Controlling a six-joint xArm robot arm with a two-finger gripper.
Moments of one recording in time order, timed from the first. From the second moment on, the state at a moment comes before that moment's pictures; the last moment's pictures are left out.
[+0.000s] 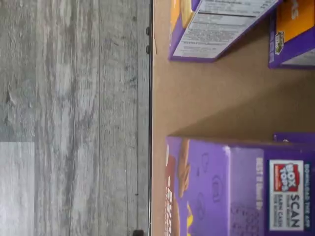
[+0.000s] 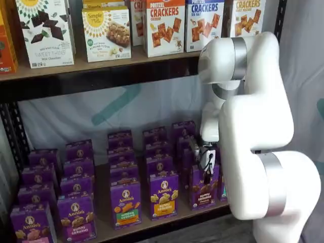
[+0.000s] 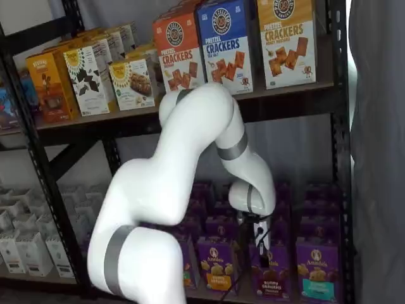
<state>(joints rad) -0.18 0.98 -1.35 0.08 0.30 -1.83</state>
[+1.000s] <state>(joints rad) -0.18 0.96 -1.34 0.04 0.30 -1.79</state>
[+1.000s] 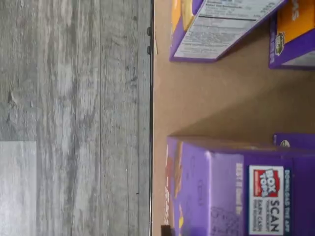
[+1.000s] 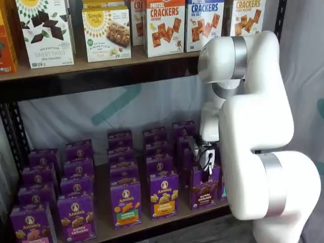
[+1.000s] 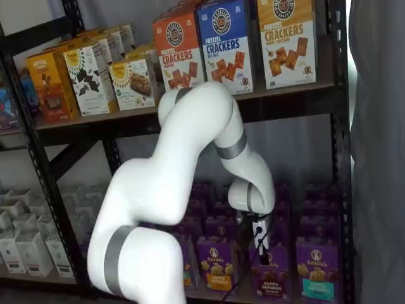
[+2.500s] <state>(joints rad) -0.17 0.87 -1.21 0.03 0.27 -1.76</state>
